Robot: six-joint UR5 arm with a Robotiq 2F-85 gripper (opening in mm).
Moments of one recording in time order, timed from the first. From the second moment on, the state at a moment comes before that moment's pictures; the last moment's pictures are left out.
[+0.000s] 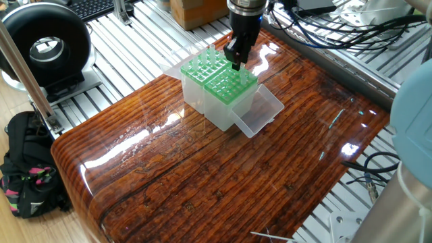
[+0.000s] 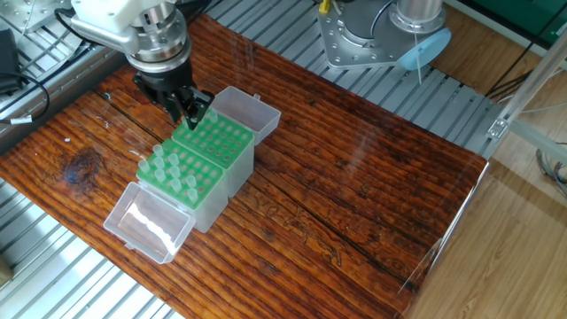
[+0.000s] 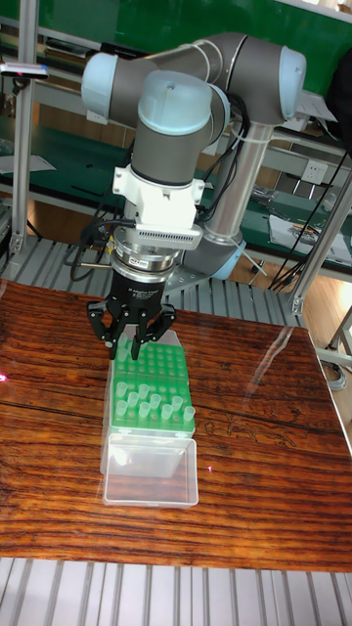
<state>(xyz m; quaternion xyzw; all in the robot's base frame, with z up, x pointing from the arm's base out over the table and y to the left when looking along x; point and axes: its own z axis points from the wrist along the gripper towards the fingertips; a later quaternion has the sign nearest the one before) 0.543 -0.062 0.143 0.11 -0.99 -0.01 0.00</state>
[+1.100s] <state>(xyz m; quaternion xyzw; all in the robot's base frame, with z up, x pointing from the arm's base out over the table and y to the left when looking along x) 0.540 -0.064 0.141 0.11 -0.99 -0.01 0.00</state>
